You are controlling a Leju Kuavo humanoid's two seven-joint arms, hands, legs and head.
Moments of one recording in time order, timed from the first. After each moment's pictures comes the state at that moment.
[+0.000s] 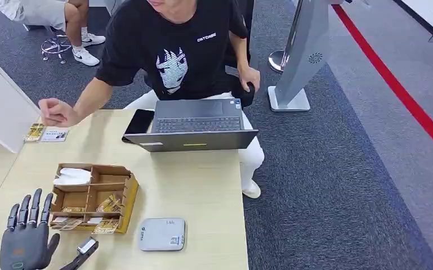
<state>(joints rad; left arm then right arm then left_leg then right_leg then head) 0.17 0.31 -0.21 -1.39 -1.53 0.51 0.21 -0.16 0.09 1.54 -0.05 -1.31 -0.28 -0.05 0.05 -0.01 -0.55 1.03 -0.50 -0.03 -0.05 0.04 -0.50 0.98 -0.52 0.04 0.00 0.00</state>
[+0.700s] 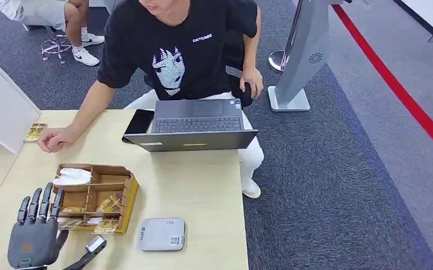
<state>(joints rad) 0.16 0.33 -0.29 -1.46 -1.54 0.48 0.23 -0.16 0.09 1.54 -0.05 -1.31 -0.28 -0.05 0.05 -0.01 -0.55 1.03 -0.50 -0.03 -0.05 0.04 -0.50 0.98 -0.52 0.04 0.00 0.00</state>
